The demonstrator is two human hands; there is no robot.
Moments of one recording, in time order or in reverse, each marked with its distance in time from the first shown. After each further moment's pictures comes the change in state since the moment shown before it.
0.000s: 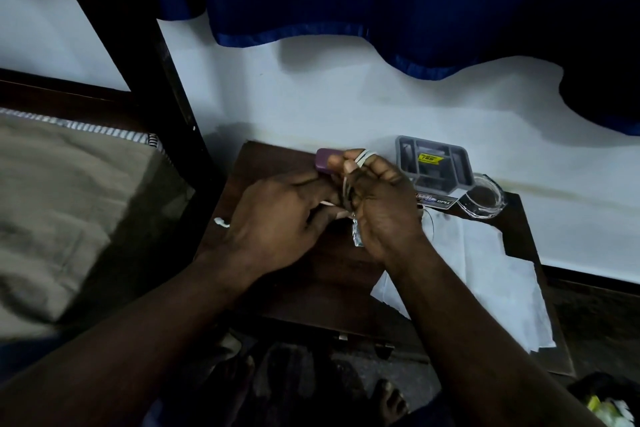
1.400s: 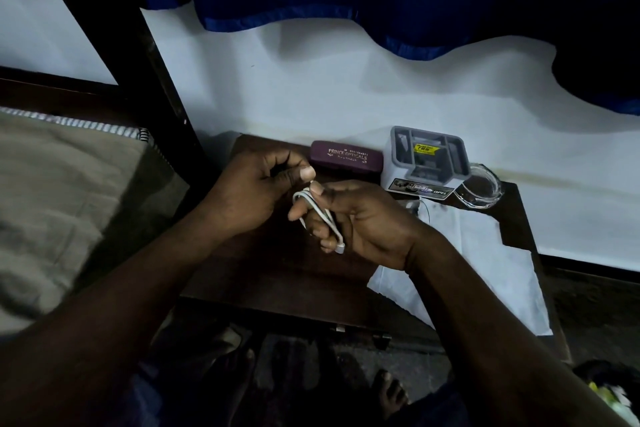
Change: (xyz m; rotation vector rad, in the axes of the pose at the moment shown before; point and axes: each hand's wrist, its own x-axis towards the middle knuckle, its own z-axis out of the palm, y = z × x) left_hand 0.013 -0.038 0.006 -0.754 -0.088 -0.295; right_hand -0.019 -0.016 -0.014 -0.394 -0.623 0.405
